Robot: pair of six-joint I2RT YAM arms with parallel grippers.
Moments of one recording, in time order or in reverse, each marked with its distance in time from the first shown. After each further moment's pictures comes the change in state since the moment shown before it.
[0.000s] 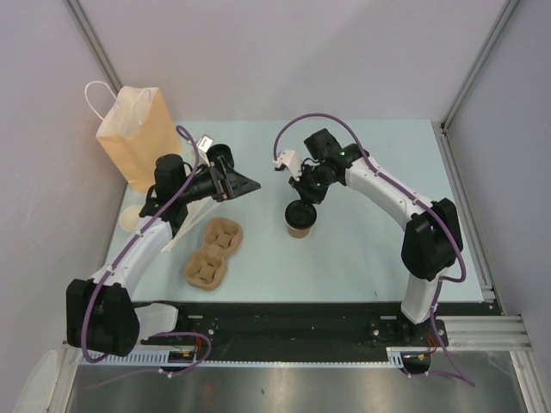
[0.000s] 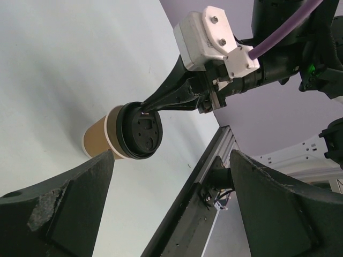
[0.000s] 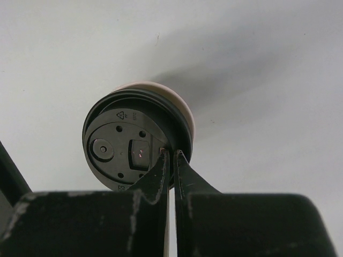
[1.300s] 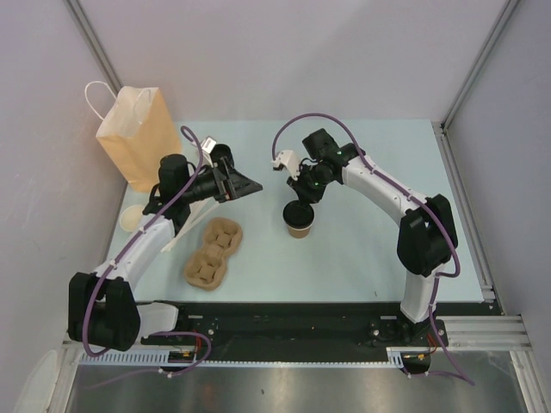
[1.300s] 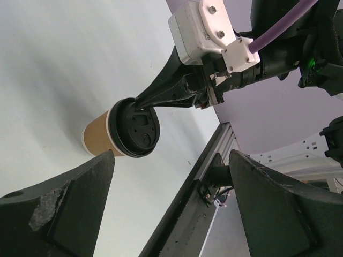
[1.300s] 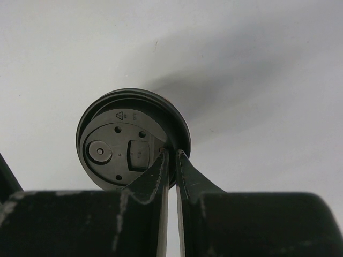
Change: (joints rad) left arm -0.012 0.032 0.000 -0.001 0.000 0.001; right arm -0.007 0.050 0.019 0.019 -0.024 -0.010
